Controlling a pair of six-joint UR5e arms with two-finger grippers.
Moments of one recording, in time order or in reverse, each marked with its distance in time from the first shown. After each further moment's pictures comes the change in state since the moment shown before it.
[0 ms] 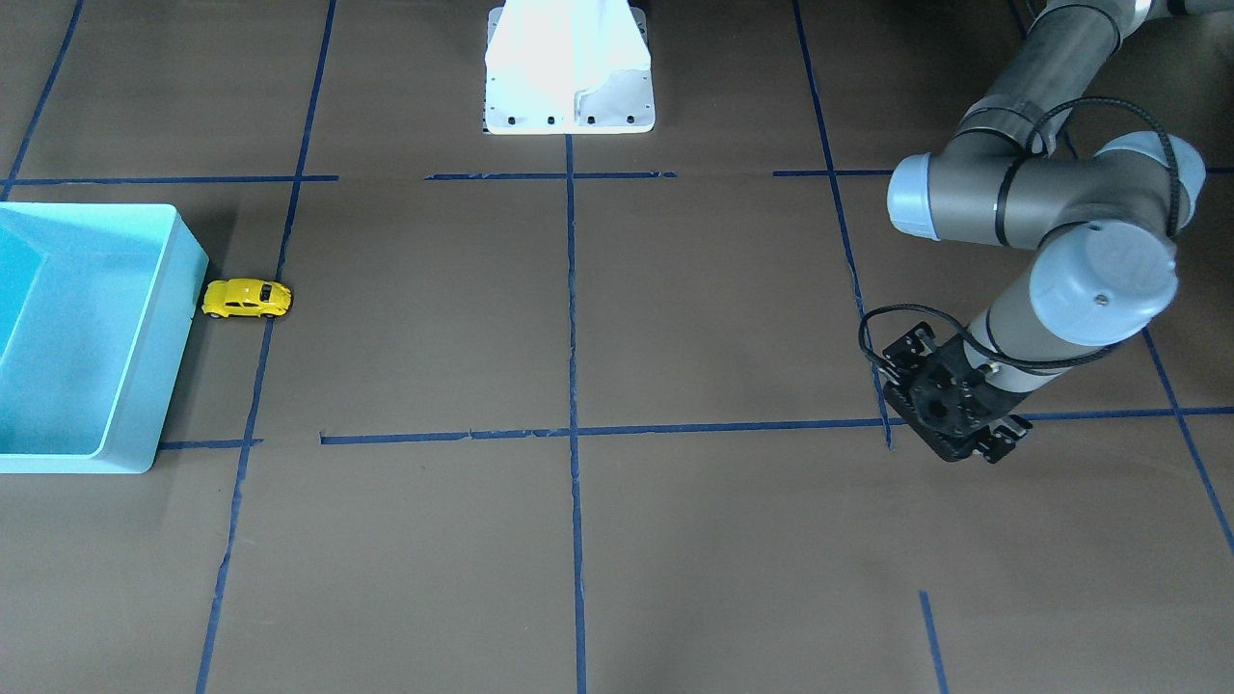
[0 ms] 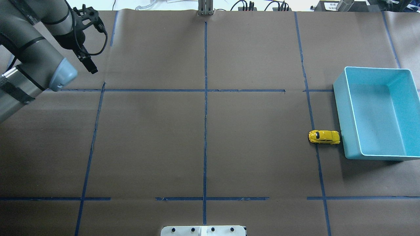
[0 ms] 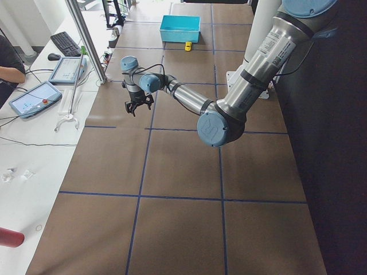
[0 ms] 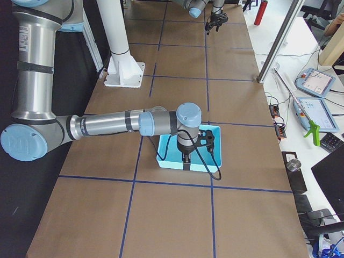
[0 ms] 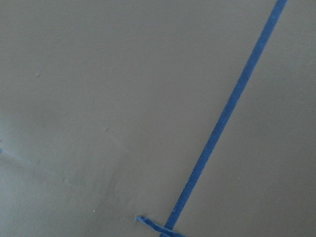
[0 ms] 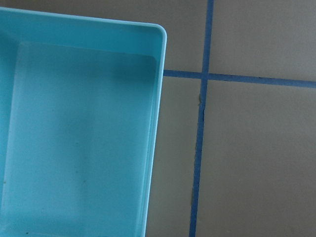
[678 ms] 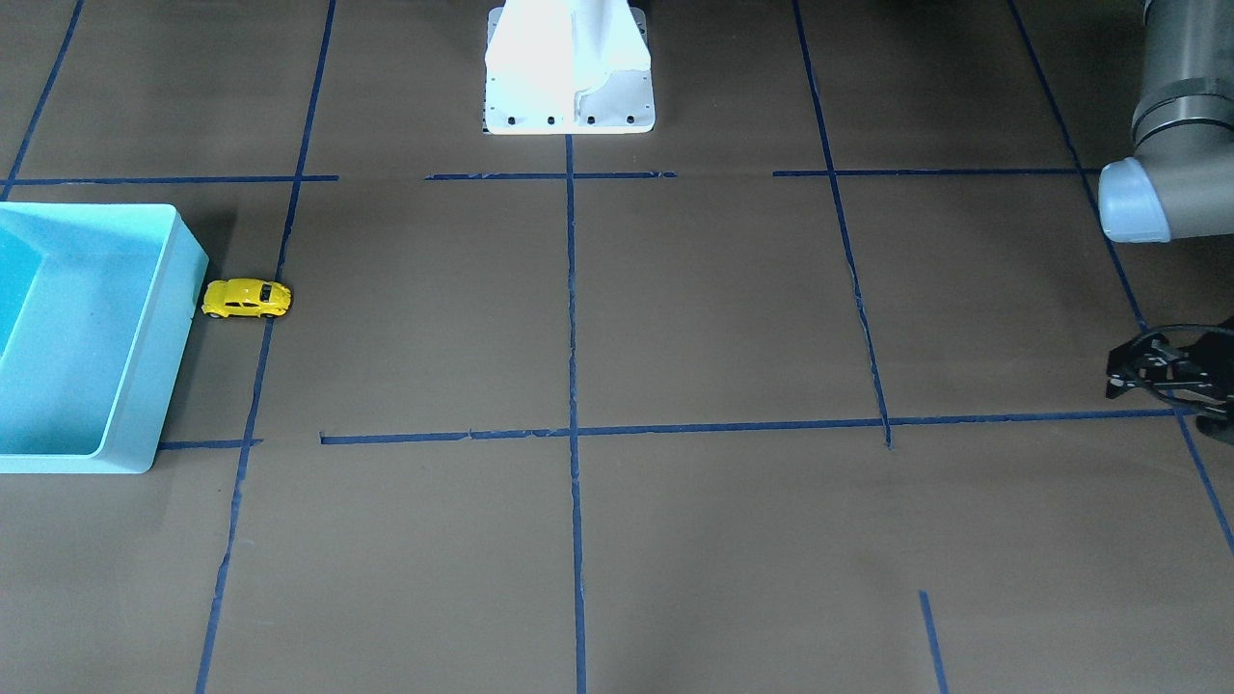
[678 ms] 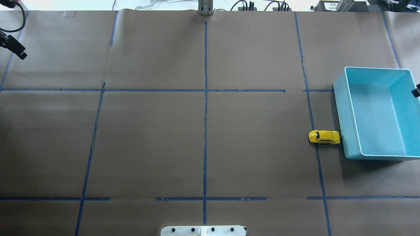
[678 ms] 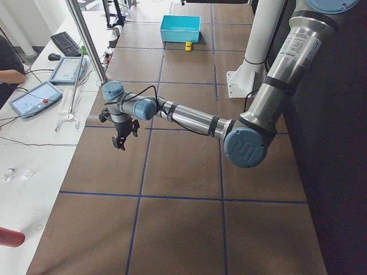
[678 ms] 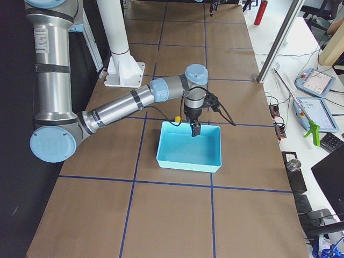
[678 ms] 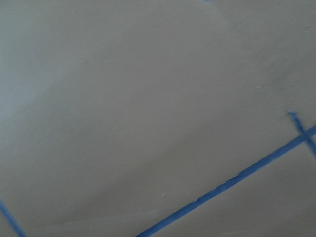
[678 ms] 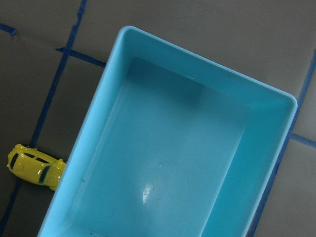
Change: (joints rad) left arm -0.257 0.189 0.001 -0.004 -0.019 -0.205; right arm -0.224 0.162 0.142 -0.108 -0.101 -0.030
